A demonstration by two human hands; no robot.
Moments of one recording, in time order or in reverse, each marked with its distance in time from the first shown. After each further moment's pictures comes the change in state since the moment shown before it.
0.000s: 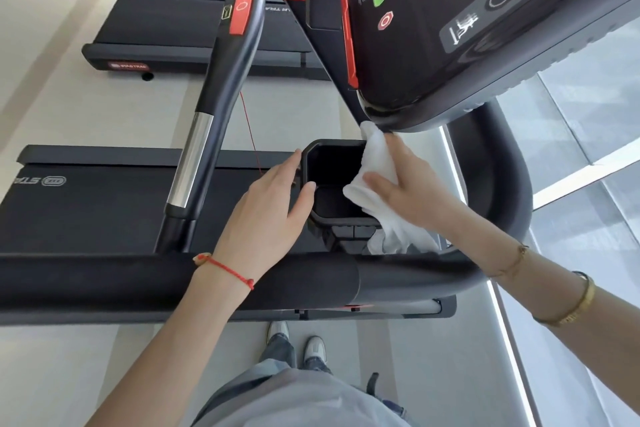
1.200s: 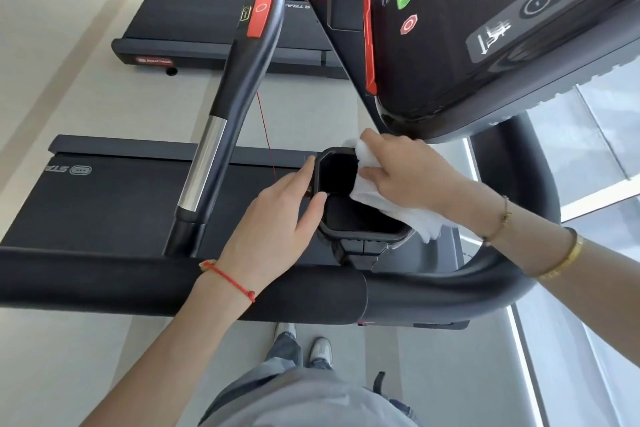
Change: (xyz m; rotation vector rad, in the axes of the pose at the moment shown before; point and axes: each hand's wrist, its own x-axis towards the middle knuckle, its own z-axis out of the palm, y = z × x) left_hand -0.001 0.002 -0.002 -0.031 -0.013 0.014; right_hand 0.046 -0.019 -0.008 -0.555 -0.137 -0.231
